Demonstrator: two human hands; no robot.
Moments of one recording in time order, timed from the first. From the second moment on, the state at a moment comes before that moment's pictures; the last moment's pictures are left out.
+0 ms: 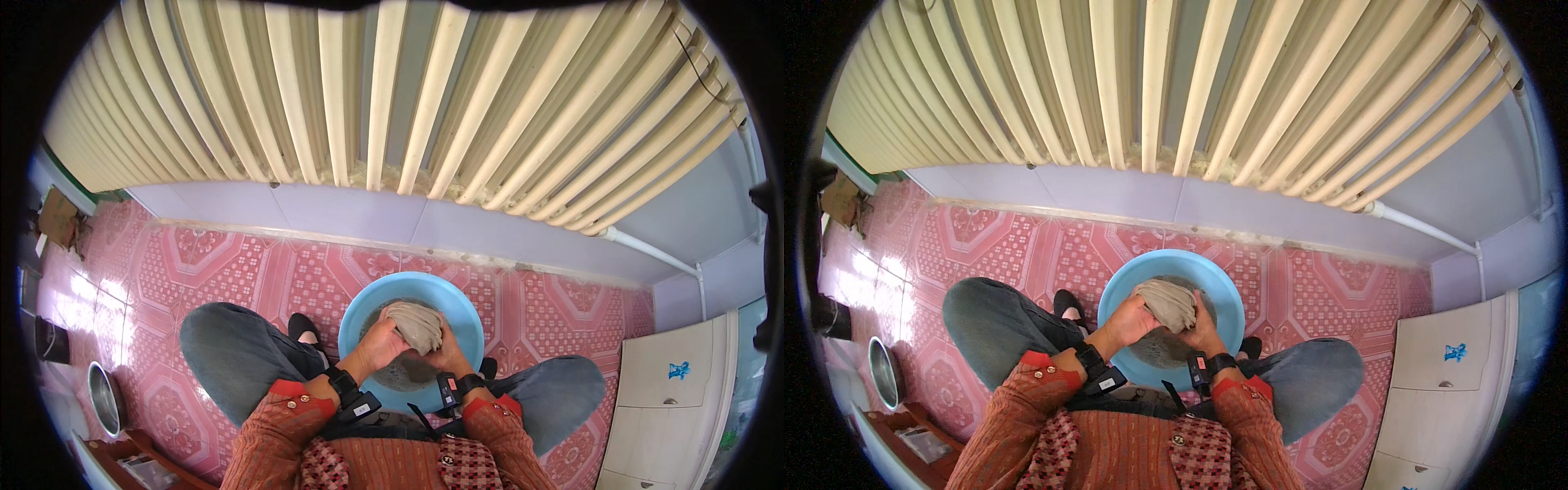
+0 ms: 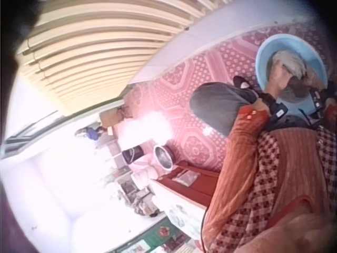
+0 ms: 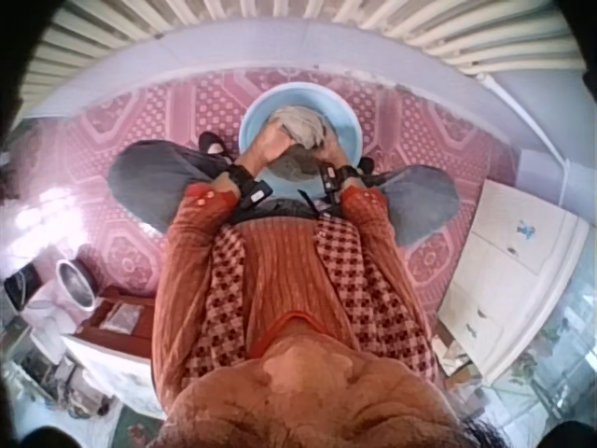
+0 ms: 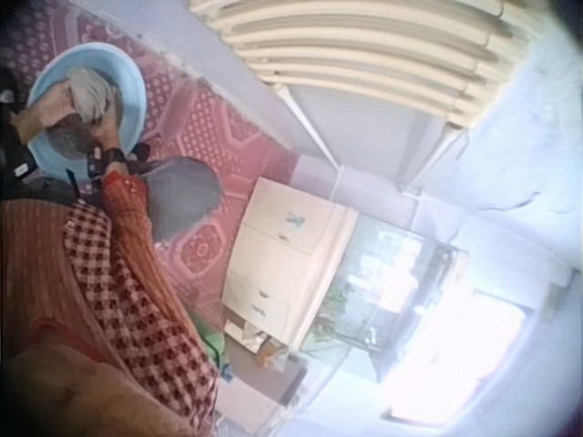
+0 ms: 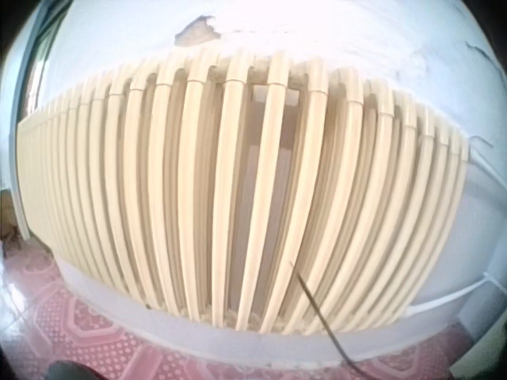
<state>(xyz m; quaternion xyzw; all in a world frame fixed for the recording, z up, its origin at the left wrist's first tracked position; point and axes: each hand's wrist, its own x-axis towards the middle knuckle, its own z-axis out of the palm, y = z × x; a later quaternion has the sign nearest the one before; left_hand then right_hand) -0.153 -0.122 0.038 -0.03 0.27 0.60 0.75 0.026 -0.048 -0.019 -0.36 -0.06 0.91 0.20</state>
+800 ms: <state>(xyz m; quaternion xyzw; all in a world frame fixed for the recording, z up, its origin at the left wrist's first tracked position) -0.128 -0.109 -0.030 -0.14 0.37 0.54 0.74 -0.027 -0.068 0.012 -0.55 -0.70 0.36 0.29</state>
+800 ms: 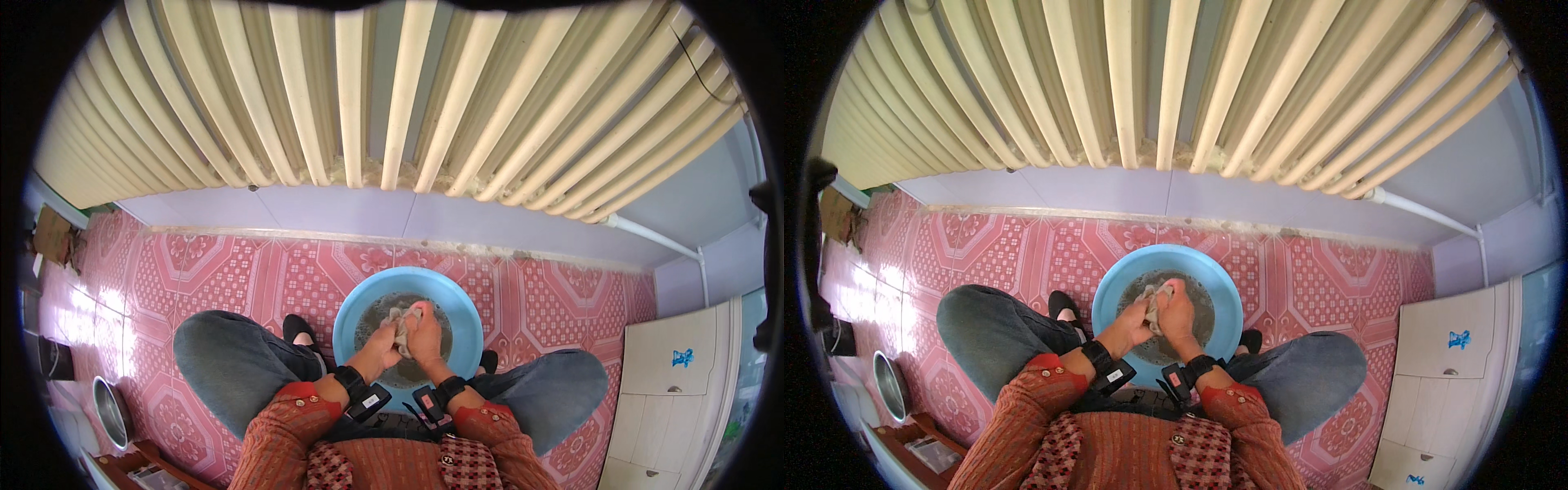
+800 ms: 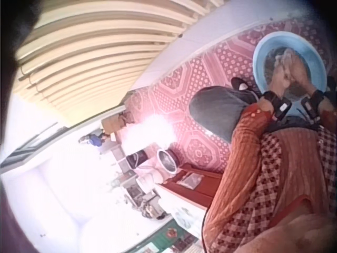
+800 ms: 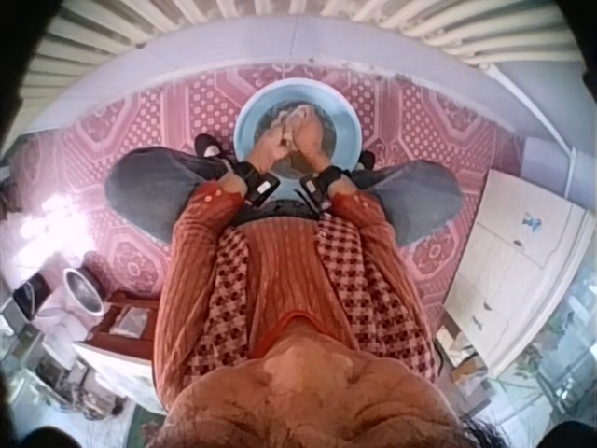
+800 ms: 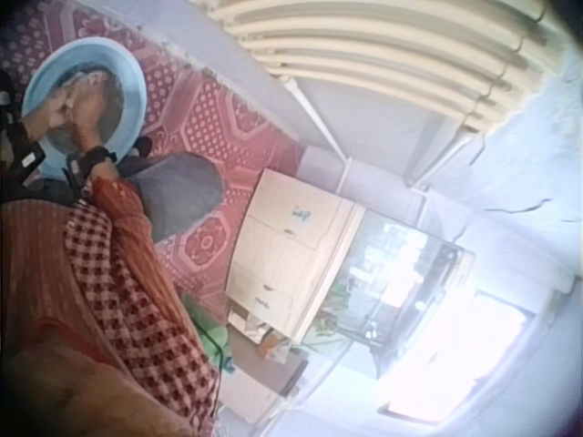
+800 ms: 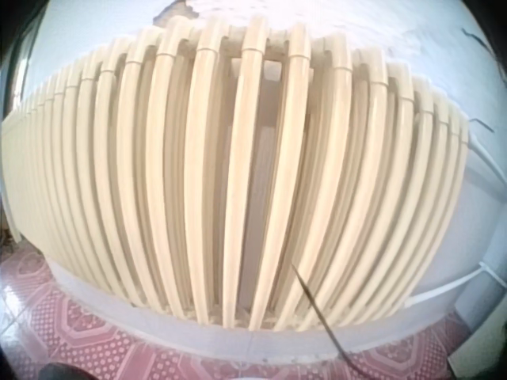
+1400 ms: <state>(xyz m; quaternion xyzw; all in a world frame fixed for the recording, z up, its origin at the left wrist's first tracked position) -0.145 -0.131 0.008 -0.02 0.34 0.65 0.67 -0.028 -0.097 0.043 -0.42 -0.68 0.55 0.25</state>
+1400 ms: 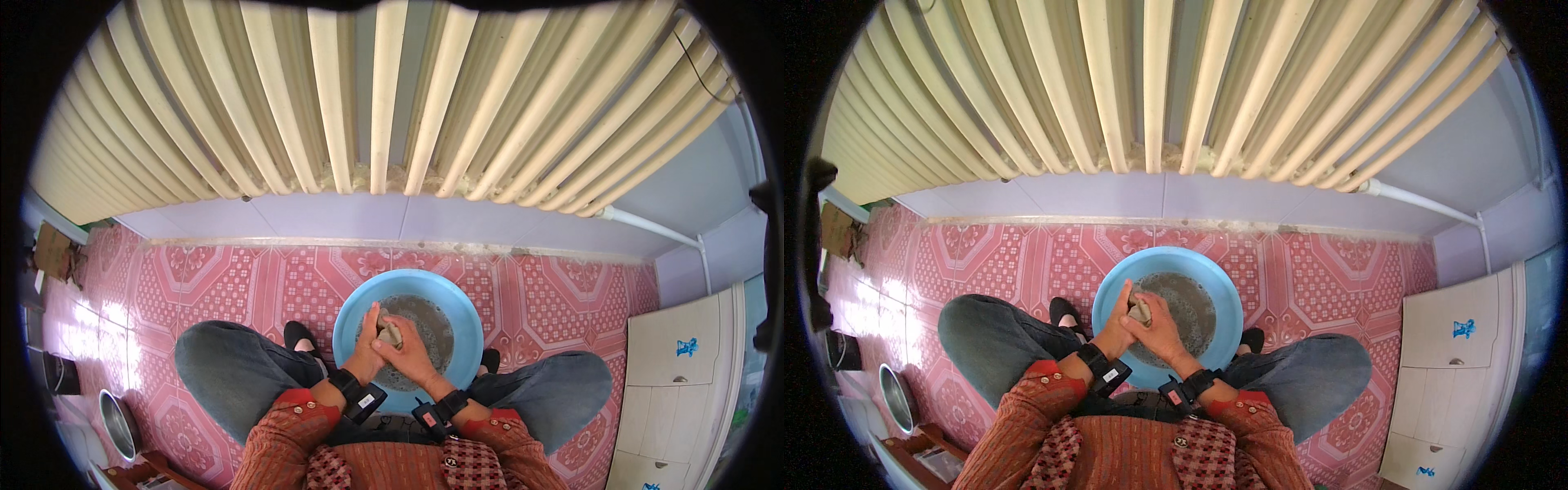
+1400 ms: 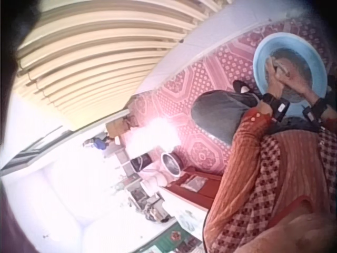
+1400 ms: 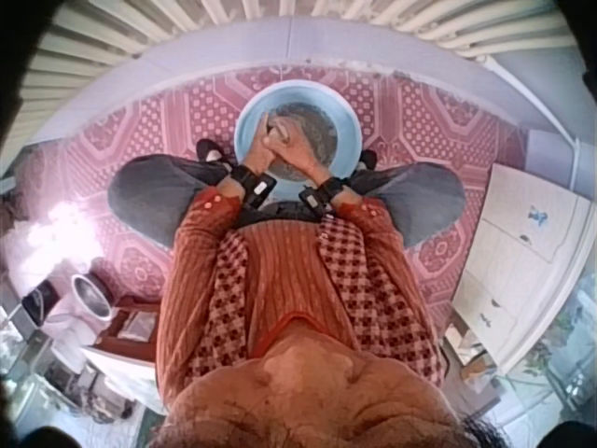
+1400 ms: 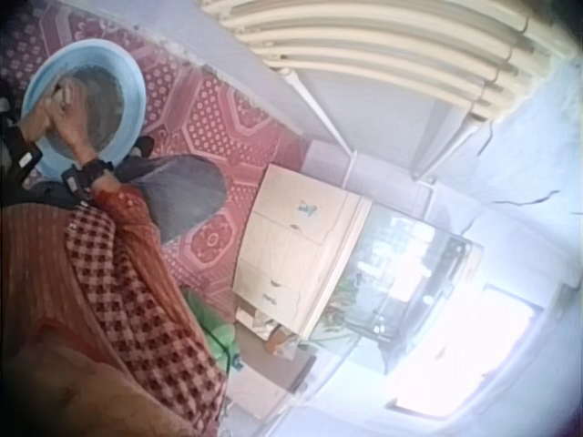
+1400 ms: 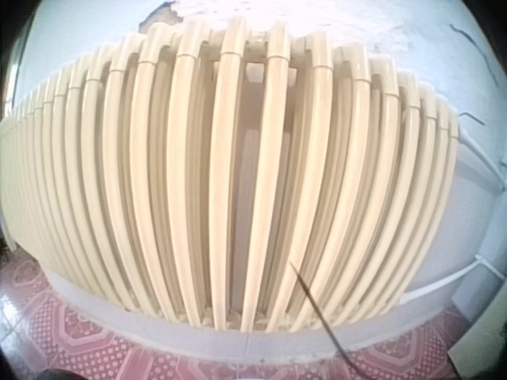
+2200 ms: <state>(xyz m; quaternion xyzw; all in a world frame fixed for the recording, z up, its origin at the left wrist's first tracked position) -0.133 -0.125 -0.044 0.49 0.61 0.42 0.46 -0.028 -0.087 0.050 -0.44 -0.78 0.40 0.22</state>
